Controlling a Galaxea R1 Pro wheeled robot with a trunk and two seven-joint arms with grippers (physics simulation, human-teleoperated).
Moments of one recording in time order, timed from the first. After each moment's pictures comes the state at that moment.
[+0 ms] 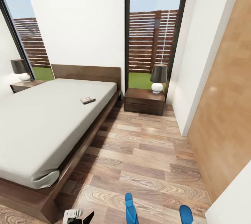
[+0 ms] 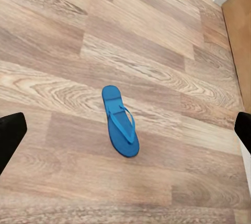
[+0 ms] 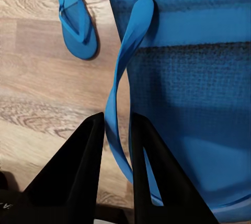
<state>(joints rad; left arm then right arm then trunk) -0.06 0.09 0.05 -0.80 0.30 -0.02 -0.55 -0.45 -0.22 0.30 0.02 -0.48 0.01 0.55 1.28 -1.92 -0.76</state>
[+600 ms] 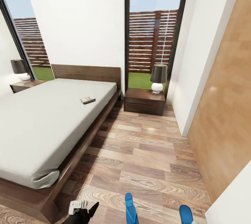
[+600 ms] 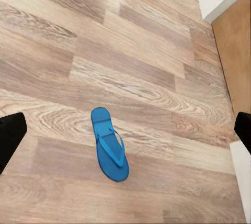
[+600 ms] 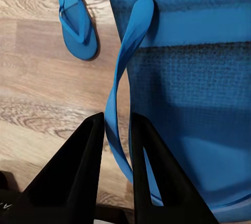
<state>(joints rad) -0.07 0.05 0.04 -0.90 0.30 0.02 -0.50 -0.45 -0.22 0.30 0.02 -0.48 0.01 0.55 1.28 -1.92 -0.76</state>
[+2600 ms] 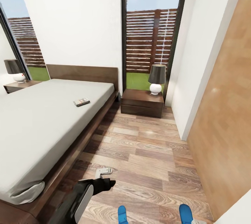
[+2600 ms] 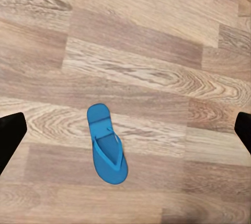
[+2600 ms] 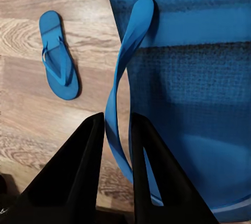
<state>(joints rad) -0.39 -0.07 -0.18 -0.92 0.30 0.61 -0.01 -0.45 -0.22 0.30 0.01 -0.48 0.02 0.55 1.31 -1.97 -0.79</state>
